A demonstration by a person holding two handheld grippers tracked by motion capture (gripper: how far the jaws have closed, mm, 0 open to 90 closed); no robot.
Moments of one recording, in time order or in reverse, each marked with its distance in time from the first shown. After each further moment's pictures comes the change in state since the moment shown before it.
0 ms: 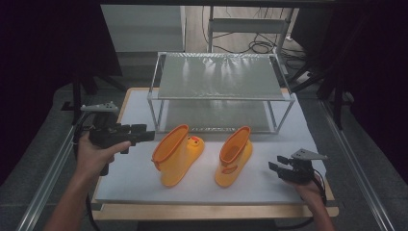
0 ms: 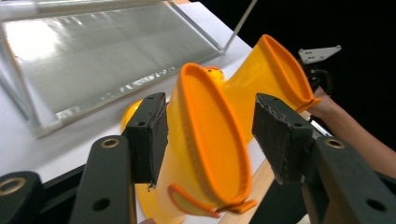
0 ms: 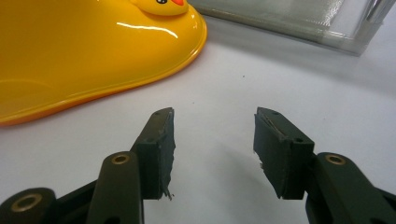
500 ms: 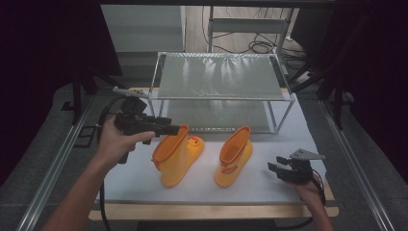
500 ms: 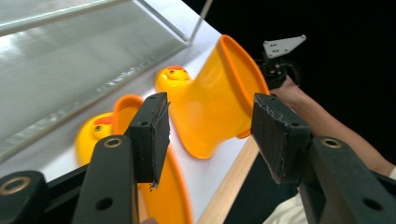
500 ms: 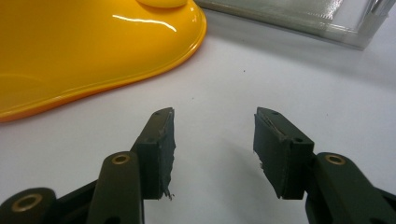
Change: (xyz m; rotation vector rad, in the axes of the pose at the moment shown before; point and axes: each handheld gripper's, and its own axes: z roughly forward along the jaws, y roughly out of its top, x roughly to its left) left arm -0.034 0.047 0.041 0.123 -0.093 0.057; right arm 0.001 -0.001 0.003 0.023 -0.008 -0.001
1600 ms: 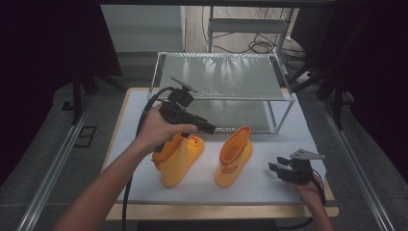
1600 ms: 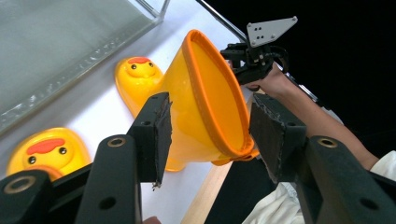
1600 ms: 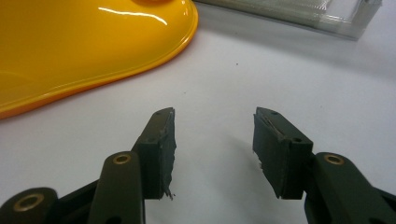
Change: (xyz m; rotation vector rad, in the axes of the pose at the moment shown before) left arm -0.020 0.049 0.076 0.187 -0.054 -0.001; right arm -0.003 -0.002 0.001 0.012 -0.013 0.018
